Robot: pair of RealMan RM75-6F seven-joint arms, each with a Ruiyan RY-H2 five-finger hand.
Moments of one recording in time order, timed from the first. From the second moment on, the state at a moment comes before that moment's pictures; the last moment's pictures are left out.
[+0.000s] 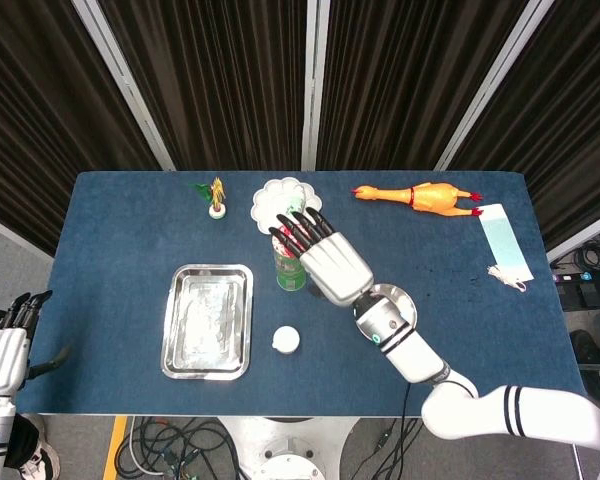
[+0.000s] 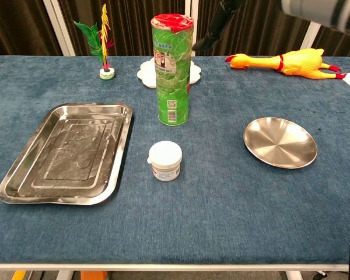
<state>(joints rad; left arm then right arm) -0.07 -1.29 -0.04 -1.38 1.47 1.50 -0.18 0.92 -1.41 0.33 -1.79 -1.08 0.97 -0.63</state>
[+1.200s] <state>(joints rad) -0.07 -1.29 -0.03 -1.40 1.50 1.49 -0.17 1.04 -1.39 0.32 -1.70 -0.97 1.00 -0.53</state>
